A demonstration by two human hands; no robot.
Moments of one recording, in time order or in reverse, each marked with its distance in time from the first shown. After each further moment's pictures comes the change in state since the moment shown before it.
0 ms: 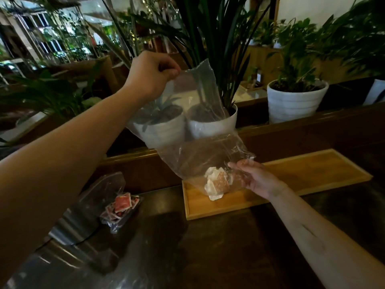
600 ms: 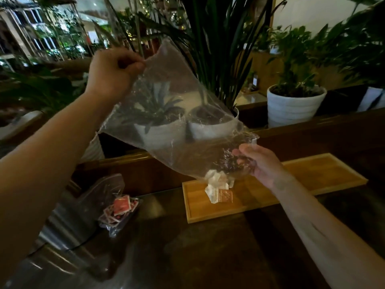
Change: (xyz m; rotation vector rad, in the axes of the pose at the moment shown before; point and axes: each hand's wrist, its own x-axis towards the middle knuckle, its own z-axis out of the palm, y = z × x) left_hand -0.017 -0.048 -0.044 -0.140 0.197 -0.115; right_hand -0.018 -0.042 0.022 -0.110 0.036 -0.226
